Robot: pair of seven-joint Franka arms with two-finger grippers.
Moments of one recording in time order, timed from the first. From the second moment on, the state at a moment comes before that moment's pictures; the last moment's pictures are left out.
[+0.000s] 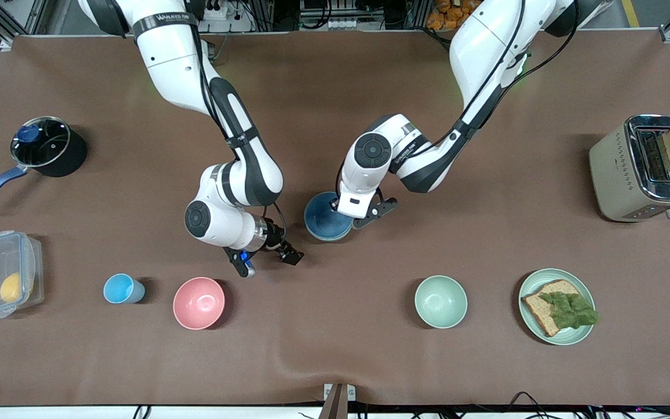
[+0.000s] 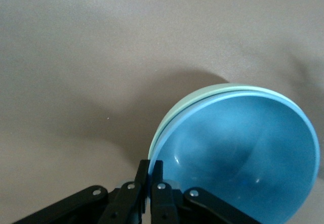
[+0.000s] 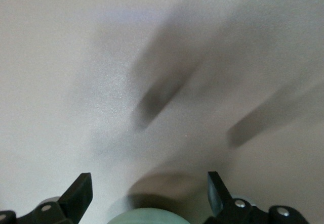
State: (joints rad) left arm -0.42 0.71 -0.41 -1.63 0.17 2.33 -1.38; right arm 0.71 0.79 -0.28 -1.55 0.85 2.28 0.82
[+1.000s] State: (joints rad) left arm -0.26 0.47 -0.38 -1.56 0.25 2.20 -1.31; right arm 0.73 0.79 -0.30 -1.54 0.86 2.24 0.80
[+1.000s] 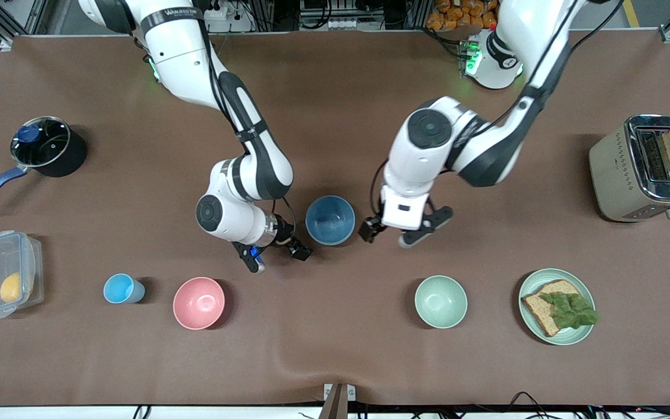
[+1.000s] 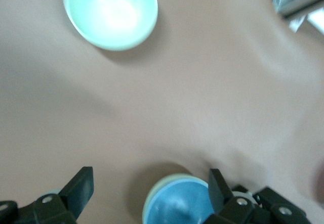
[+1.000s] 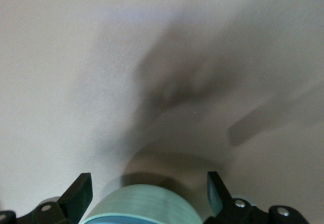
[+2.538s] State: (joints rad) left arm 0.07 0.02 -0.13 -1.57 0.00 1.59 -0.09; right arm 0.18 0.12 -0.06 -1.52 0.06 1.48 0.19
